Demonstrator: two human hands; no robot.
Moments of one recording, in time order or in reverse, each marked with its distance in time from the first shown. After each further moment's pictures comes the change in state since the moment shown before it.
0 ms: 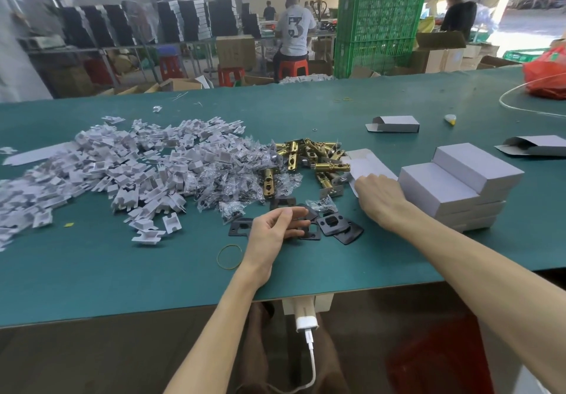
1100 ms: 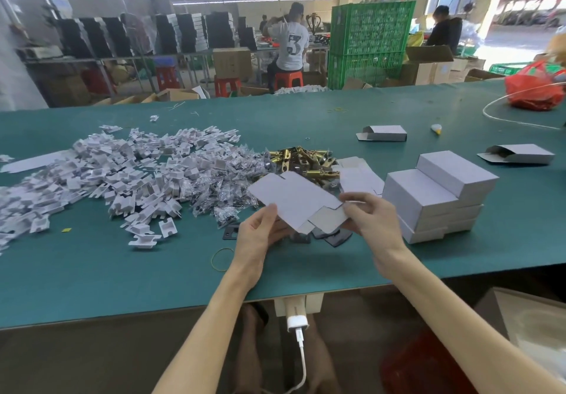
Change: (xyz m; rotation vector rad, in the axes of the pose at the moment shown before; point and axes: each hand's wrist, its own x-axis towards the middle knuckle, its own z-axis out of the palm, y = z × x) left_hand -0.007 0.007 -0.001 -0.192 0.033 -0.002; right_hand -0.095 -0.019 -0.023 1.823 0.157 0.304
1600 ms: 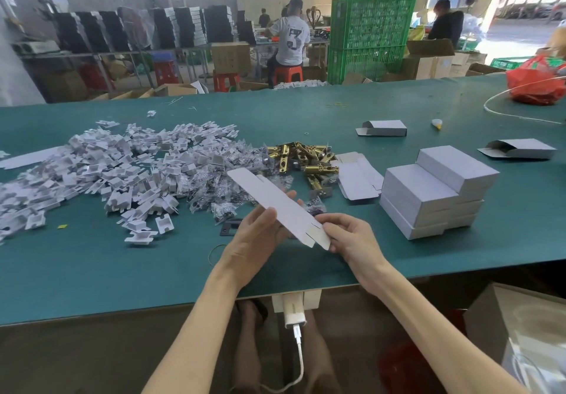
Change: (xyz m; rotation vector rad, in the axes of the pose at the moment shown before) left_hand -0.010 0.020 -0.005 -0.205 -0.387 -0.082; right_hand -0.011 0.040 0.014 0.116 -0.192 0.173
